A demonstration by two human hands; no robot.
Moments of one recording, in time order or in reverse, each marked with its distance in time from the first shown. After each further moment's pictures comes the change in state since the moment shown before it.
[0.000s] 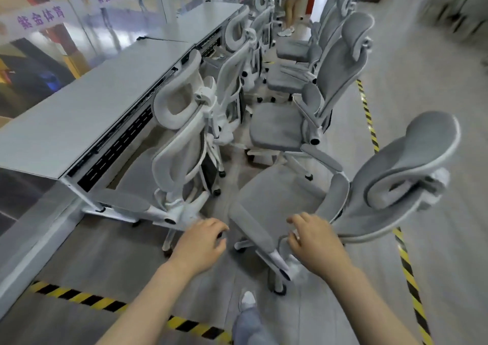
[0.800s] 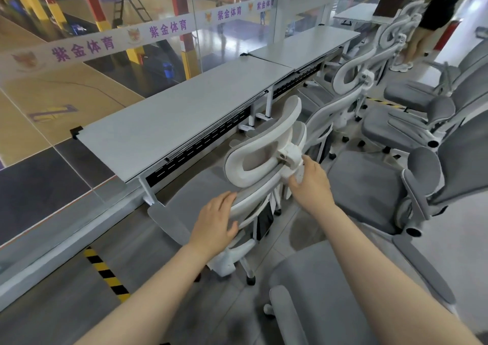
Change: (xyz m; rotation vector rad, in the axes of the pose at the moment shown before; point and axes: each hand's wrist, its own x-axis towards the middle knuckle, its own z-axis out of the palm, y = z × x) left_hand 0.172 -0.166 -0.070 0.008 0.437 -0.356; right_hand 0.413 -0.101 -0.026 0.377 0.112 -0.165
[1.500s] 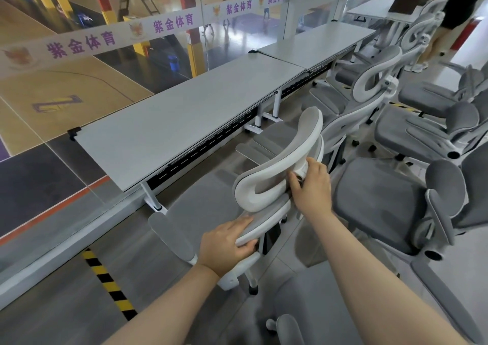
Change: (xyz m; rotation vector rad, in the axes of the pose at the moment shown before) left_hand 0.036 -0.020 0.028 -0.082 0.206 0.032; right_hand 0.078 -0.011 0.048 0.046 0.208 0.001
